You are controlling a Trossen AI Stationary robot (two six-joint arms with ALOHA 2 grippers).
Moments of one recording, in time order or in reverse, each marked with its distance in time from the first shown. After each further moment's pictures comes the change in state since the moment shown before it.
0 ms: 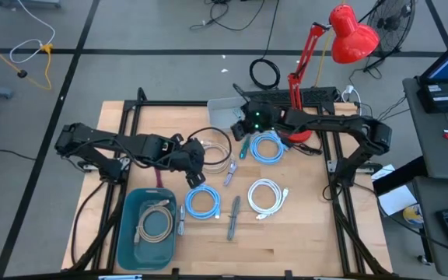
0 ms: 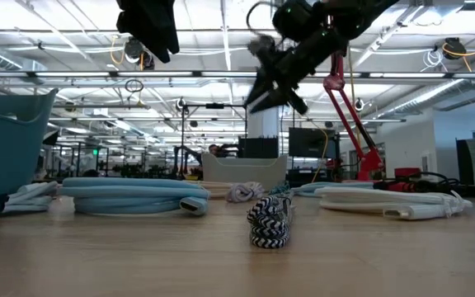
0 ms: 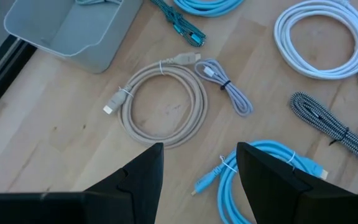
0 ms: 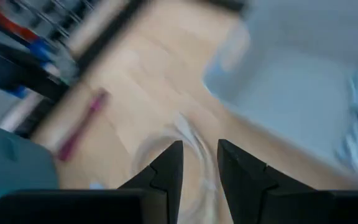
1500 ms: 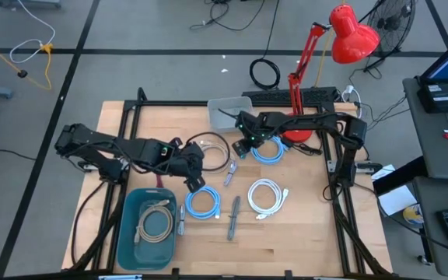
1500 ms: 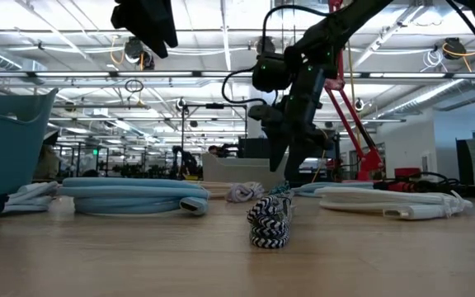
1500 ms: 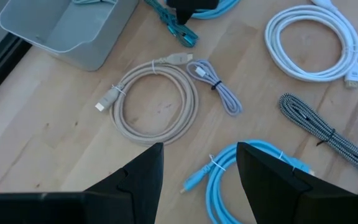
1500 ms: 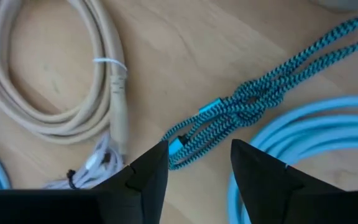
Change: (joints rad) left arm -0.050 0.000 0.000 0.001 -0.027 -0.066; right arm 0.007 0.252 0.109 -0.487 -0.049 0.062
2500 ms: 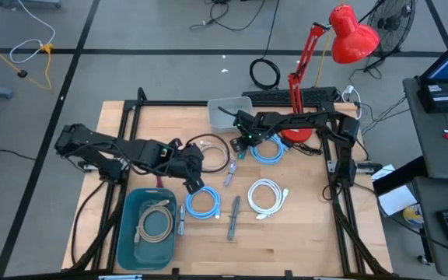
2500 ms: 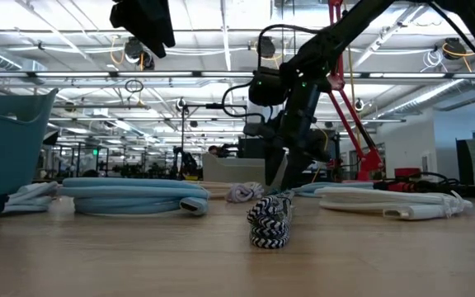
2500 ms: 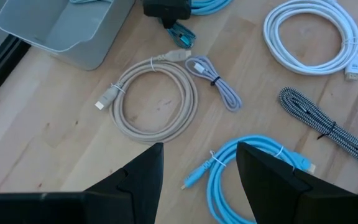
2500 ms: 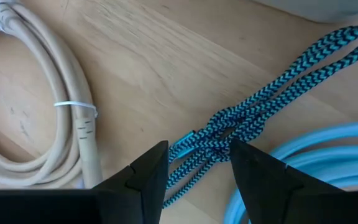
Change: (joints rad) left arm -0.015 0.000 0.000 -0.012 0.000 0.008; right arm -0.027 0.083 0.002 0.072 0.022 0.071
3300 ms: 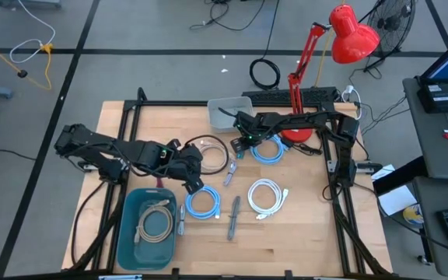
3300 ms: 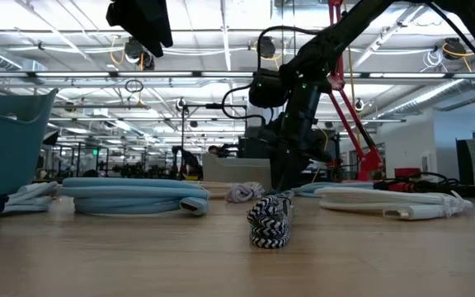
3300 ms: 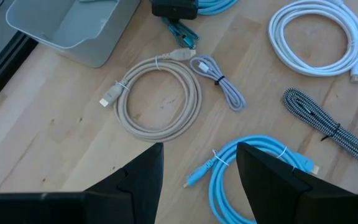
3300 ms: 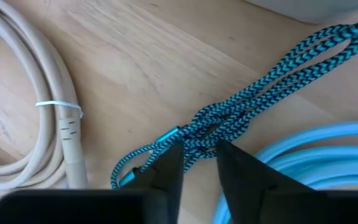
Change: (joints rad) left arm -0.010 0.000 0.000 -0.016 -0.025 -0.034; right arm 0.002 0.003 -0.002 -0.008 0.030 -0.013
